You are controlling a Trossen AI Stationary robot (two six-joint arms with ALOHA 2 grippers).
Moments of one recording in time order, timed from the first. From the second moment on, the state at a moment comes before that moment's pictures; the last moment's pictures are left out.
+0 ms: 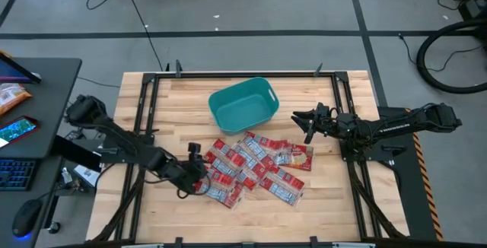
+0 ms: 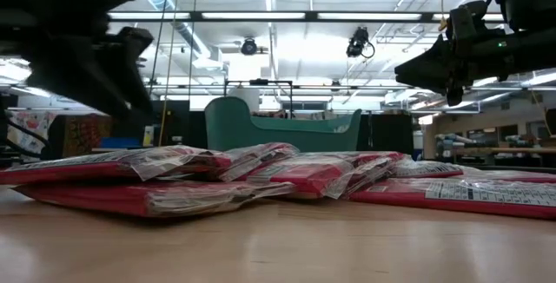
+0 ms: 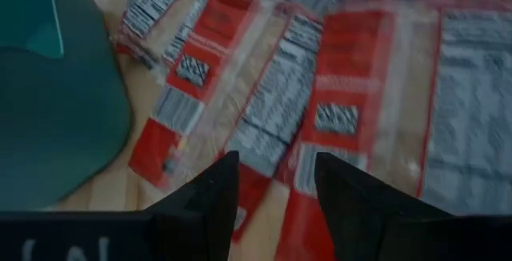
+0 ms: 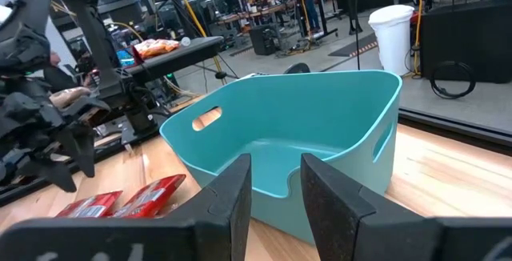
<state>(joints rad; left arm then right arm) -0.57 1.39 0.67 -0.24 -0.57 -0.16 -0.04 0.73 0.02 0.68 0.40 0.31</state>
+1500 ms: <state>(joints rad) -0.78 1.86 1.04 -0.57 -0.60 -0.50 -0.04 0.73 0.02 0.68 0.40 0.31</state>
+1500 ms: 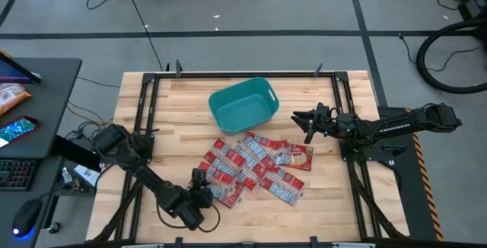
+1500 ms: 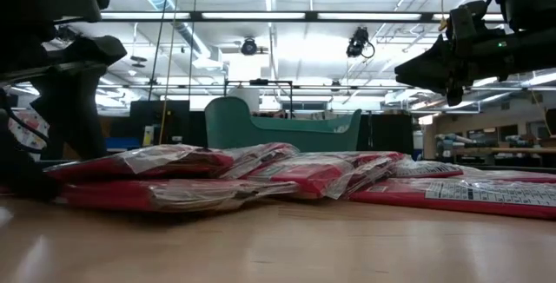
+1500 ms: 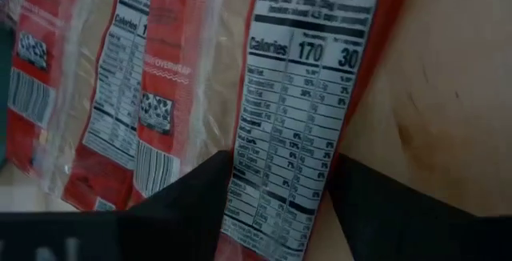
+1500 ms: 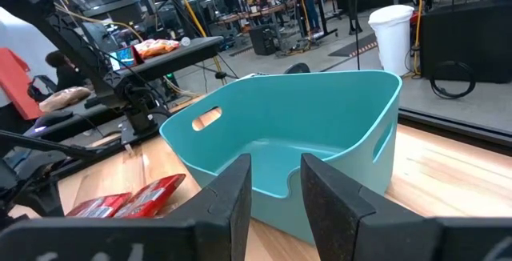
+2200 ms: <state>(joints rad) -0.72 1.86 1.33 -0.97 -0.41 -0.54 -0.04 0.73 0.02 0.68 0.40 0.31</state>
